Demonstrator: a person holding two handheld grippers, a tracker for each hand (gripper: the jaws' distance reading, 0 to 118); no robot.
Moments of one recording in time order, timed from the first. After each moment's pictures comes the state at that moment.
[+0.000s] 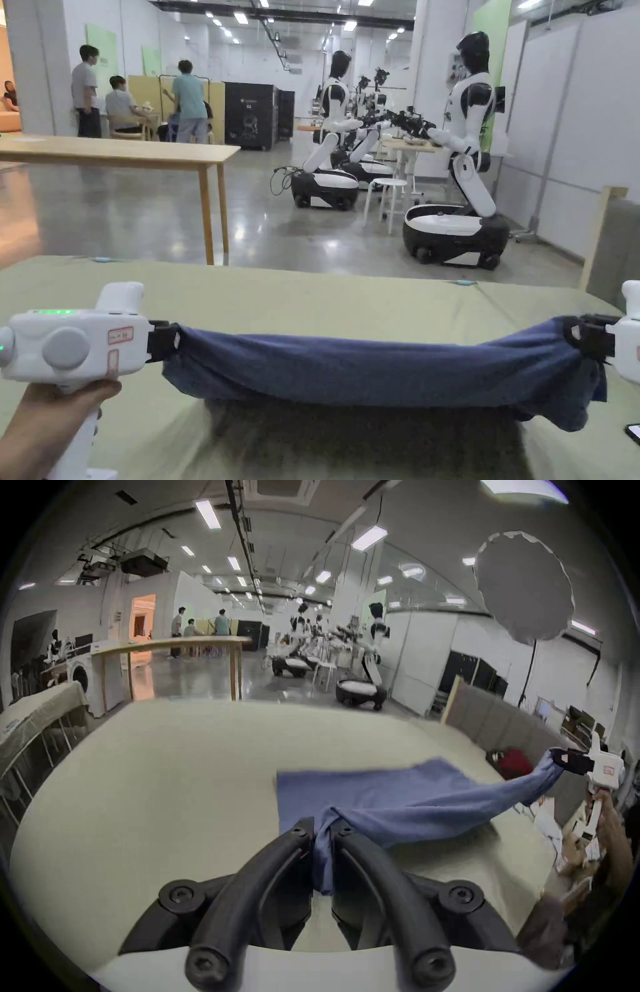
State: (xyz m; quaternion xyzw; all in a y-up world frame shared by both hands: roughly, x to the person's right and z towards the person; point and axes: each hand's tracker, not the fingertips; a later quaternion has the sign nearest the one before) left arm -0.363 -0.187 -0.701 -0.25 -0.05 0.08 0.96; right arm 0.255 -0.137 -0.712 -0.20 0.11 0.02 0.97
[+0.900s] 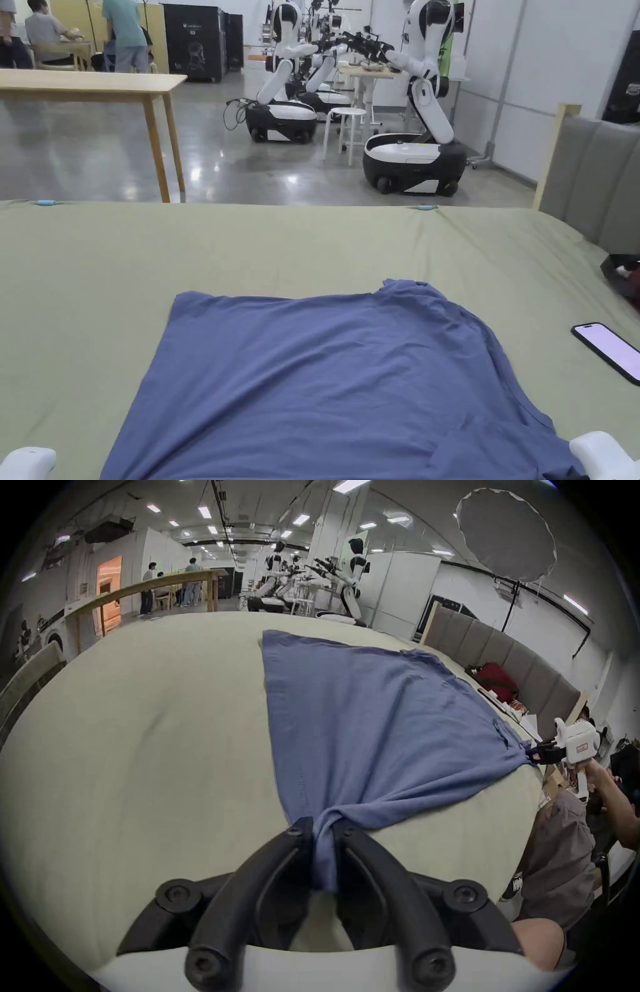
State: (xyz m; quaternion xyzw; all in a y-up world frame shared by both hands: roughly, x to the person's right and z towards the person) left arm -0.374 -0.347 -0.569 -0.37 -0.12 0.07 0.92; right arm 0.271 -0.329 -0.613 -0.46 0.15 0.11 0.87
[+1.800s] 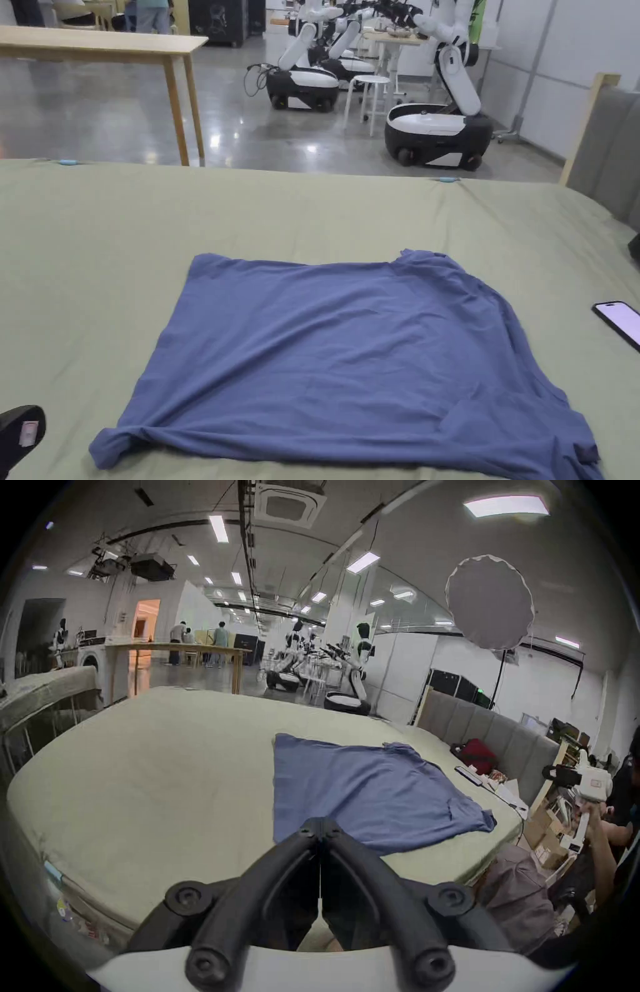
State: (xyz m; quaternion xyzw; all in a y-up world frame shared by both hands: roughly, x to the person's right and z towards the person) left arm -0.369 -0.233 -0.446 -0.19 -0.07 0.11 0.97; right arm 0.258 -0.180 -0.450 -0.15 0.09 -0.02 0.98
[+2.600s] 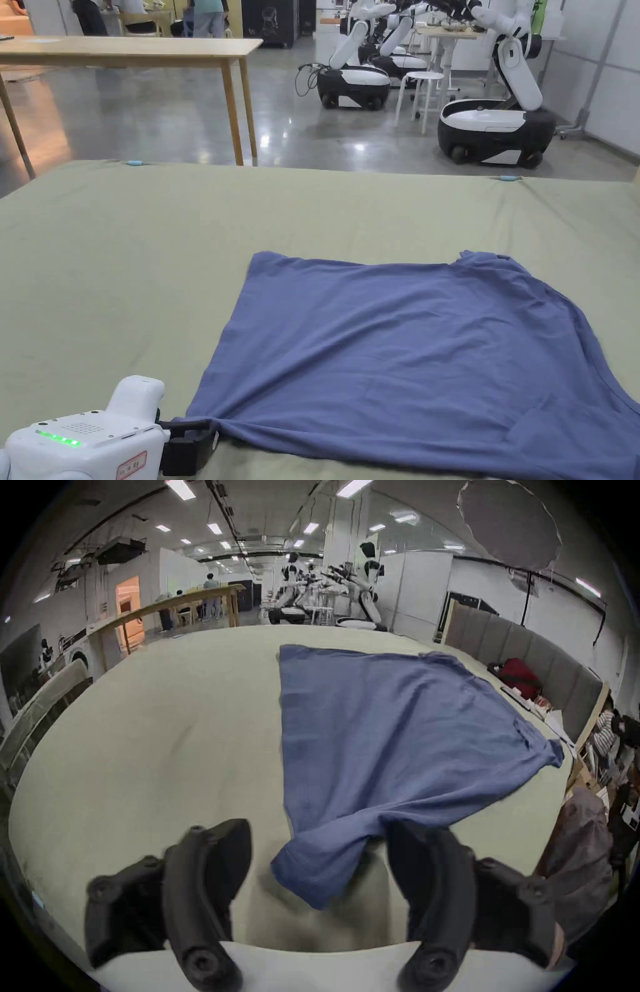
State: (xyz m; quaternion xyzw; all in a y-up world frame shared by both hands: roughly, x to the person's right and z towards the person) left arm -0.368 -0.346 -0.570 -0.35 -0.06 0.03 0.93; right arm 0.234 -0.198 -0.452 -0.22 0.11 -0.03 0.97
